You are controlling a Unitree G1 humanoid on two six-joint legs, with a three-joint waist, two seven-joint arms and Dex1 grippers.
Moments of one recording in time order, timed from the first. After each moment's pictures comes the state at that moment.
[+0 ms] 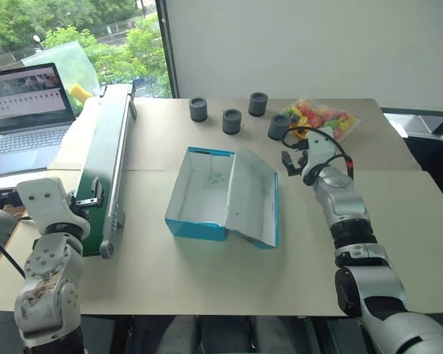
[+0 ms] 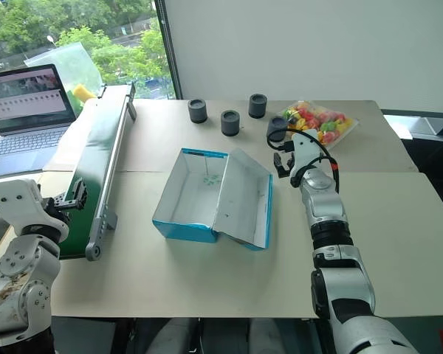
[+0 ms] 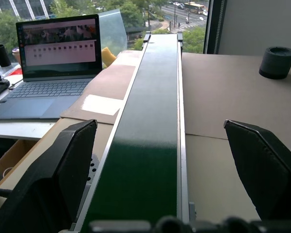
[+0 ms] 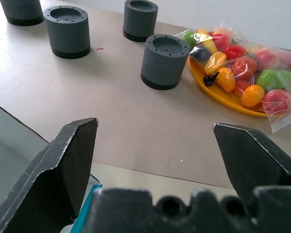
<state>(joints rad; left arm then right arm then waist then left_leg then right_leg) -0.04 0.33 0.46 -0.55 -0.32 0.64 0.03 -0.81 -0.31 -0.09 0.61 0.05 0.27 0.17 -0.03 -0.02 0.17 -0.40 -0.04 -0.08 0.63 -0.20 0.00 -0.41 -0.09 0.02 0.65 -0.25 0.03</state>
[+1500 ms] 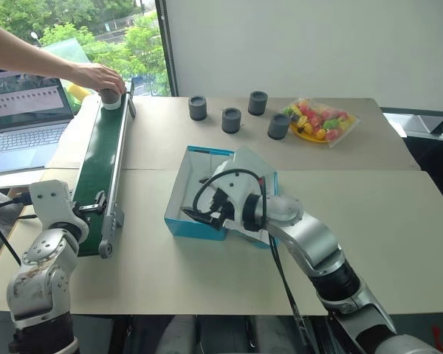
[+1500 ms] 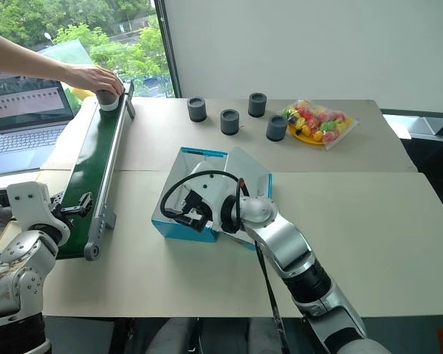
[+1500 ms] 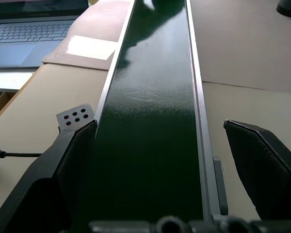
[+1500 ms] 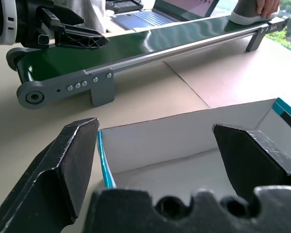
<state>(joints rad) -0.11 0.42 0.48 -0.35 -0.35 0.78 -0.05 -0.58 -0.23 0.40 -0.31 0.21 0.70 0.52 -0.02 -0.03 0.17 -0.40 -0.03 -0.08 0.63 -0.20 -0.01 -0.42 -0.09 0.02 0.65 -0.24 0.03</state>
